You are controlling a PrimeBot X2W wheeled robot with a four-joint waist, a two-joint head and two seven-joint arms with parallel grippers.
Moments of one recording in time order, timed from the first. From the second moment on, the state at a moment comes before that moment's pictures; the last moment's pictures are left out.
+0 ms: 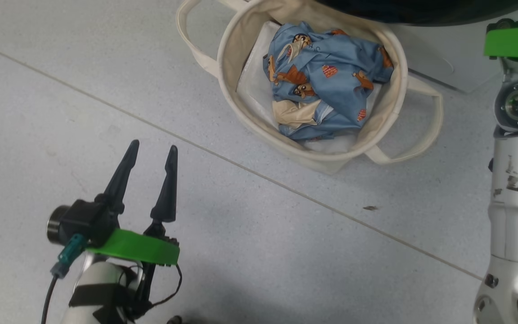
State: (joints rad) left arm -0.34 0.06 -0.11 0.23 -0.19 -0.13 -0.25; right arm -0.89 -0.07 -0.14 0.23 0.27 0.13 -0.26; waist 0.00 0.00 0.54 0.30
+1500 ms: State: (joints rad) left arm -0.14 0.08 0.00 0.19 -0.13 -0.13 -0.25; right arm -0.21 -0.06 -0.02 0.12 0.25 0.13 -0.26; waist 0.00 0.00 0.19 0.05
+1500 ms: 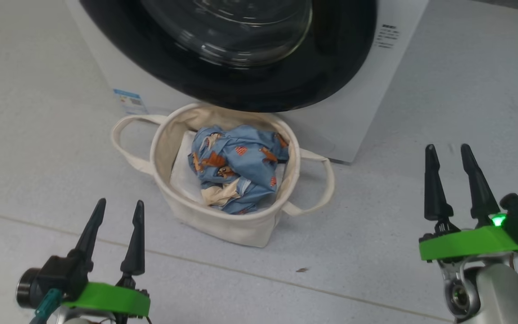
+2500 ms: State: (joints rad) left arm -0.07 0.11 -0.05 0.22 -0.15 -0.13 -0.25; right arm -0.15 -0.05 -0.06 0.21 0.23 0.13 -0.26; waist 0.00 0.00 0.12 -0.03
